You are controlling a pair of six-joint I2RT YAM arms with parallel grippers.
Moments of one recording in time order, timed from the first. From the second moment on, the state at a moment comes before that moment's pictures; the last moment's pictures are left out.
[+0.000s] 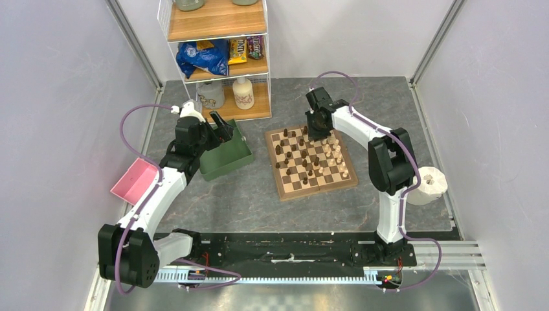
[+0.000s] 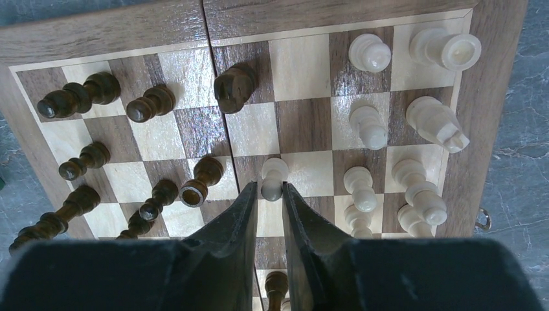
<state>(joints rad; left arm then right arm) -0.19 1.14 0.80 -0.09 -0.02 -0.56 0.44 2.03 1.60 -0.67 0.06 0.35</state>
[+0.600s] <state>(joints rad) -0.19 1.14 0.80 -0.09 -0.02 -0.56 0.44 1.93 1.55 -0.67 0.05 0.34</state>
